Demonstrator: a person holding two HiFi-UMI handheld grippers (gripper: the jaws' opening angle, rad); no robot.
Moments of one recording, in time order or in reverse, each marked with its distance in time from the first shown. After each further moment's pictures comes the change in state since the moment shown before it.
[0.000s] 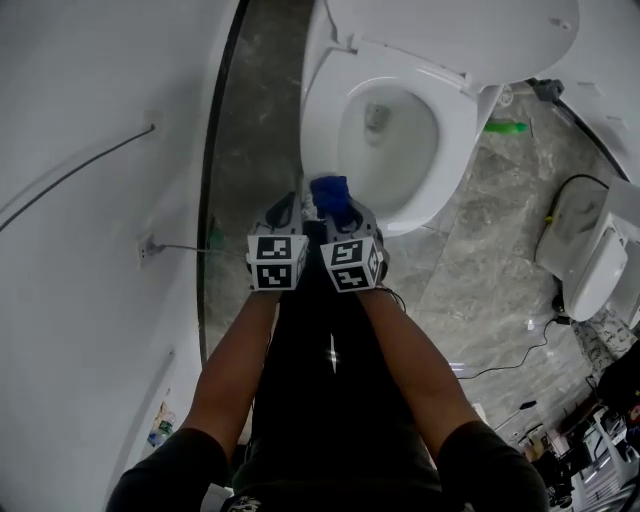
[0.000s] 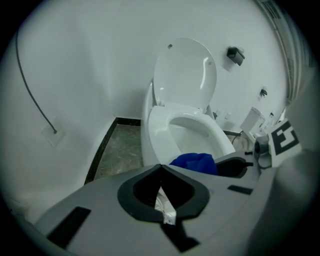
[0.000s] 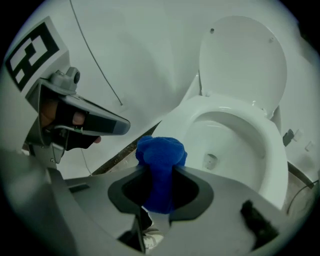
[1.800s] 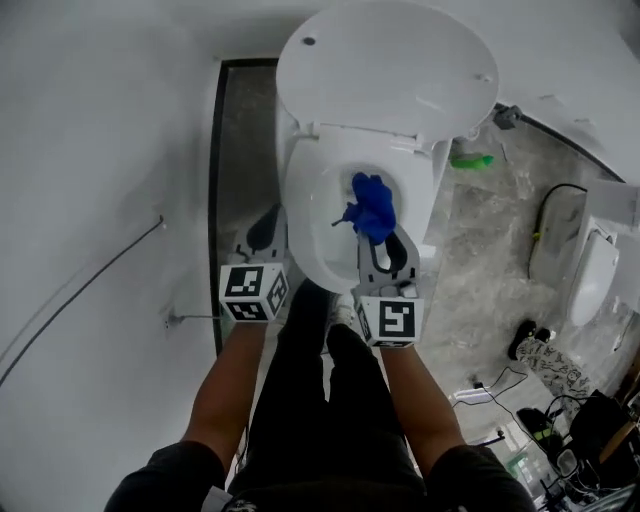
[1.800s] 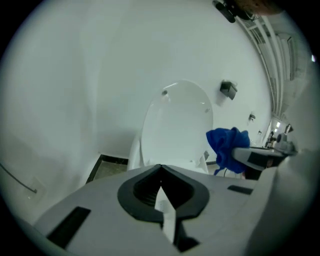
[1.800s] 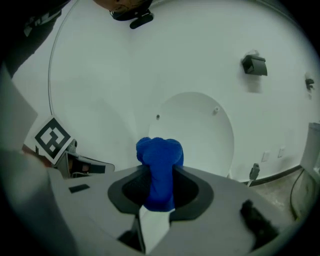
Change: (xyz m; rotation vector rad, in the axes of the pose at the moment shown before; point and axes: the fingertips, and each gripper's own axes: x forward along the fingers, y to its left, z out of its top) left arm -0.025 -0.019 0.208 -0.003 -0.296 -0.134; right arm -0.167 -0.146 0.184 0.205 -0.585 -0.279
